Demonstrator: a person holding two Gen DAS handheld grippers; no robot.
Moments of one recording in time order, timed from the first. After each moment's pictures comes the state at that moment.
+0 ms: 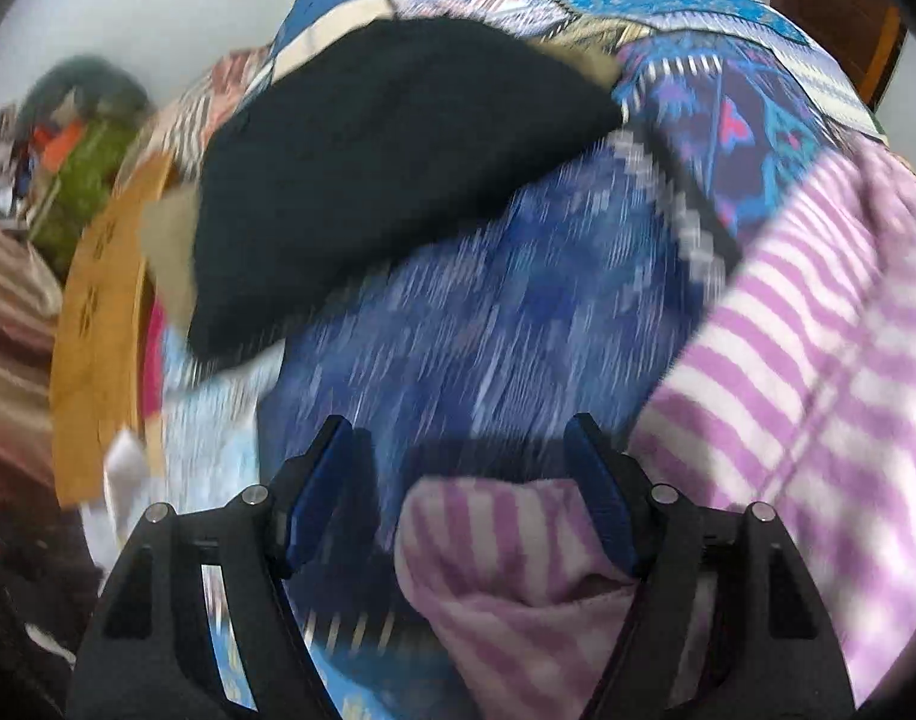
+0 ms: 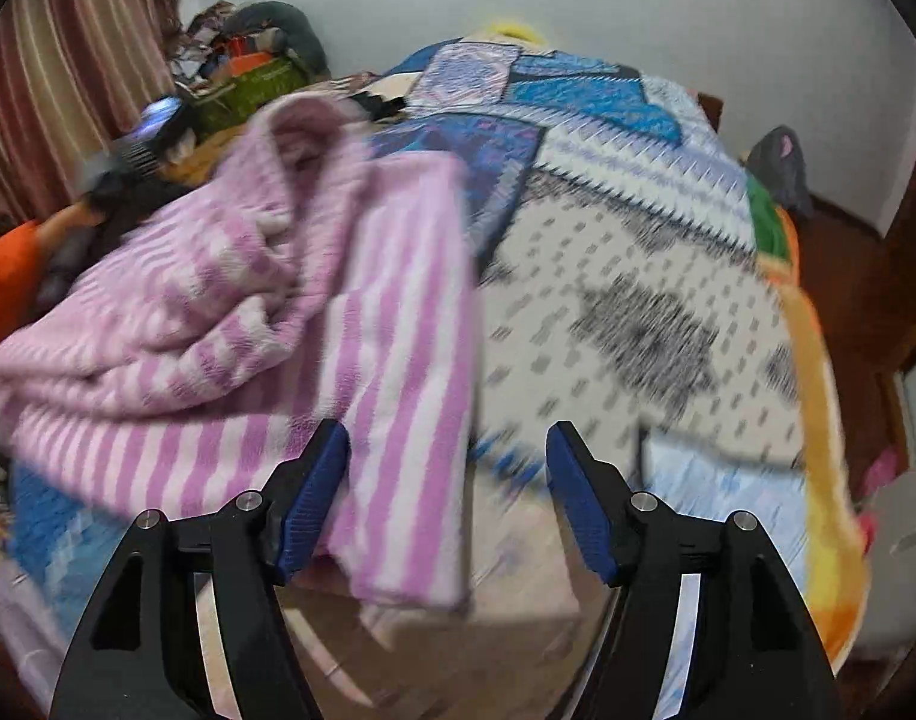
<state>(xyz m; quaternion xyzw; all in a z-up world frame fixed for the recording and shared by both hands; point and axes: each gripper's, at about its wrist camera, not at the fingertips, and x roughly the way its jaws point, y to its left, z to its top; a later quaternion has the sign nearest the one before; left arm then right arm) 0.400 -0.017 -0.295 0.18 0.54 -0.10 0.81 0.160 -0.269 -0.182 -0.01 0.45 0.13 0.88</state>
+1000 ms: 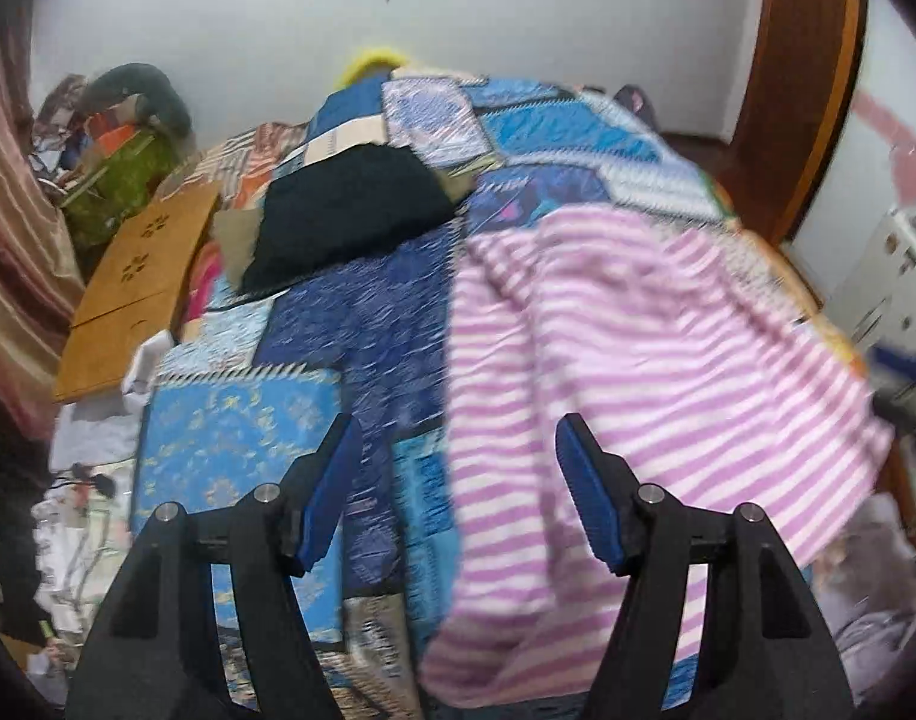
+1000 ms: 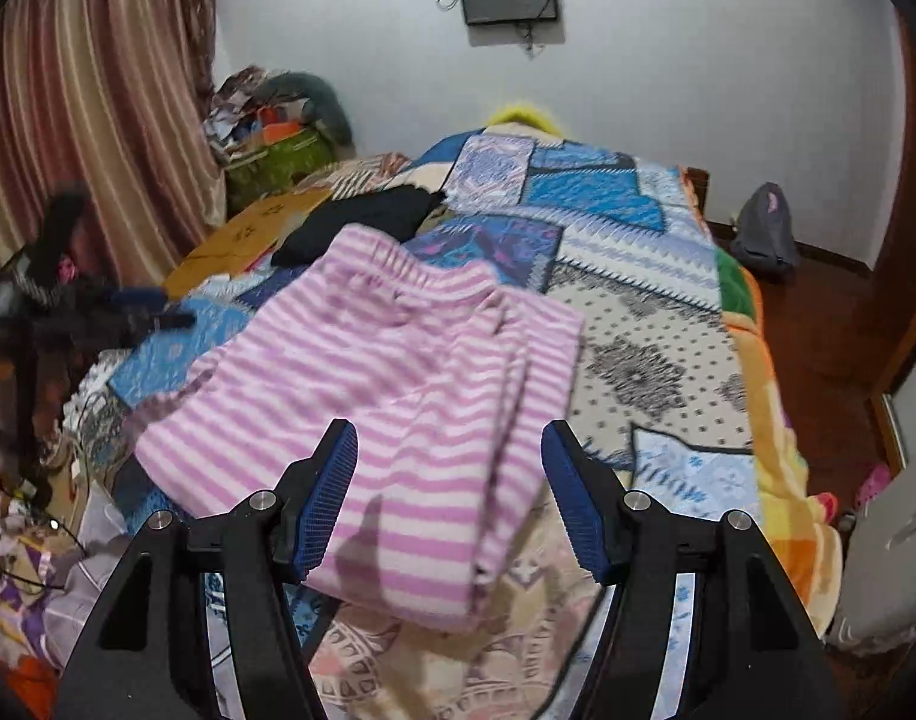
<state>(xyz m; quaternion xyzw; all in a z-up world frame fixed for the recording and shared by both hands) 0.180 -0.069 -0.168 0.07 0.43 -0.13 0.89 0.059 -0.246 -0.106 0.01 0.37 0.15 0.92</state>
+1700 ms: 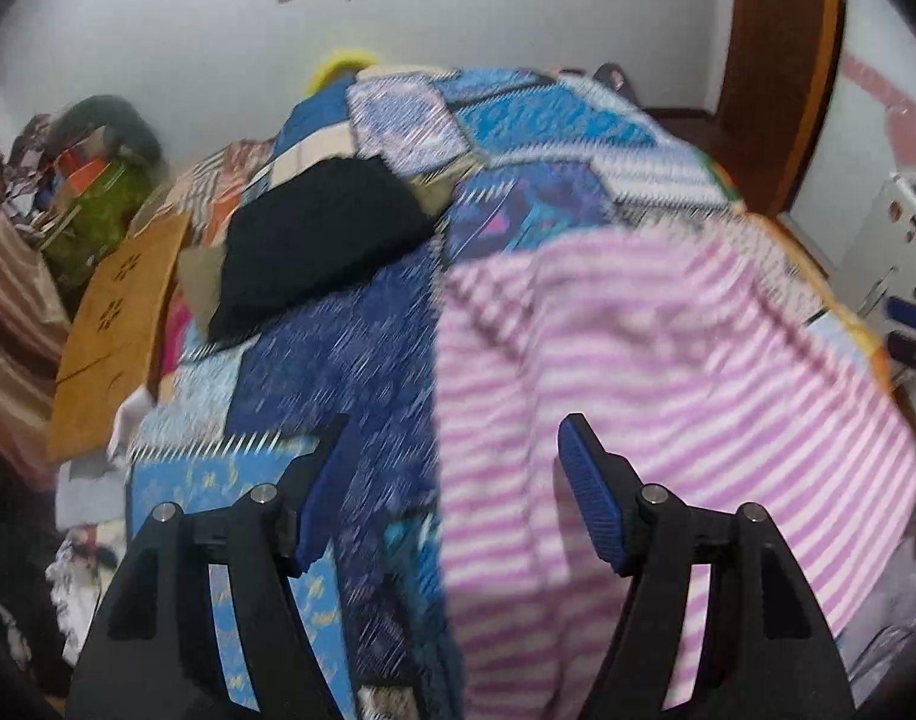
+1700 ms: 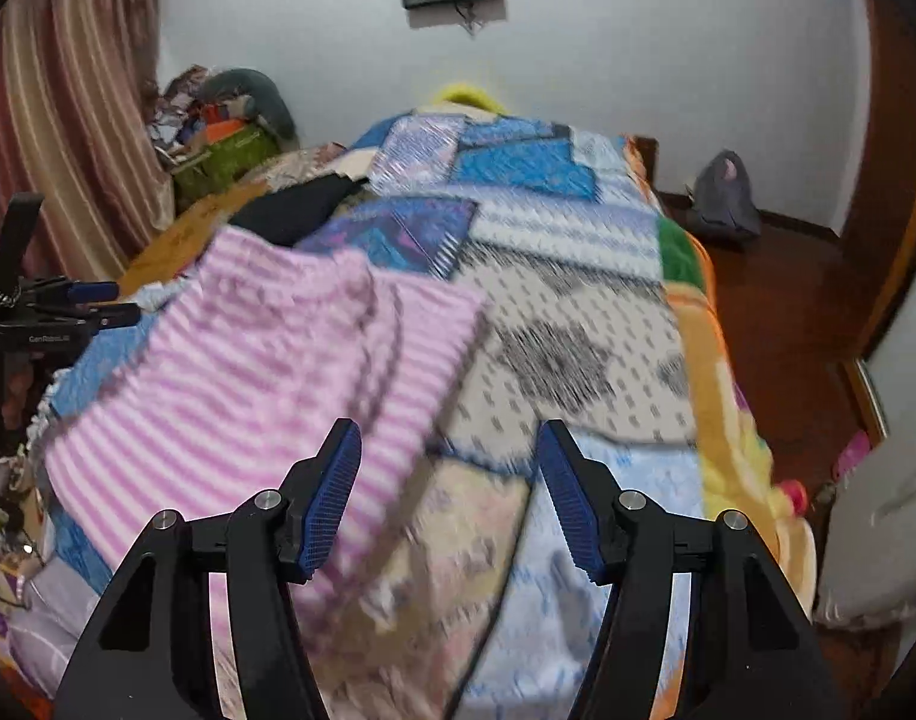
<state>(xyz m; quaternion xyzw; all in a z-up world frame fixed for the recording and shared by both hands) 0.246 -0.084 -0.180 0.12 0.43 -0.15 0.88 0.095 -0.302 -0.117 0.03 0.38 0.11 0.92</state>
